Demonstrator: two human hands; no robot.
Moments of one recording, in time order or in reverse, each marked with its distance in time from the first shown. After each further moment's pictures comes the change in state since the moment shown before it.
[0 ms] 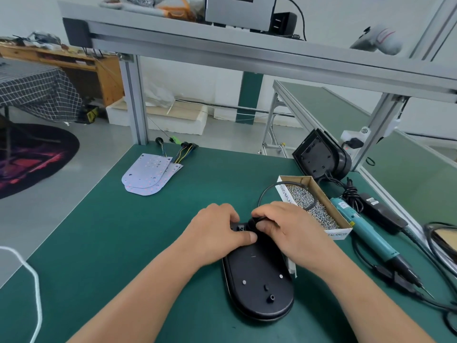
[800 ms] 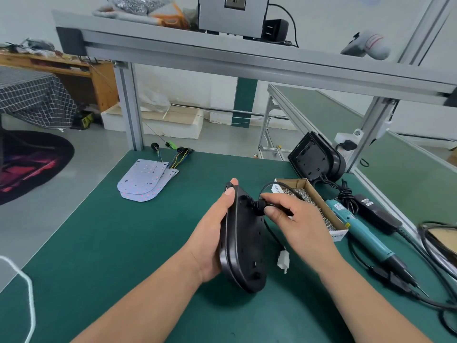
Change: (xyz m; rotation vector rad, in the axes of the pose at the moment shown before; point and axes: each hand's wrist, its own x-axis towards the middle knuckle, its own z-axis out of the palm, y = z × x) left_hand -0.002 0.010 0.015 -1.546 -0.349 -0.139; right_hand -0.001 0.007 0.000 0.383 0.286 0.239
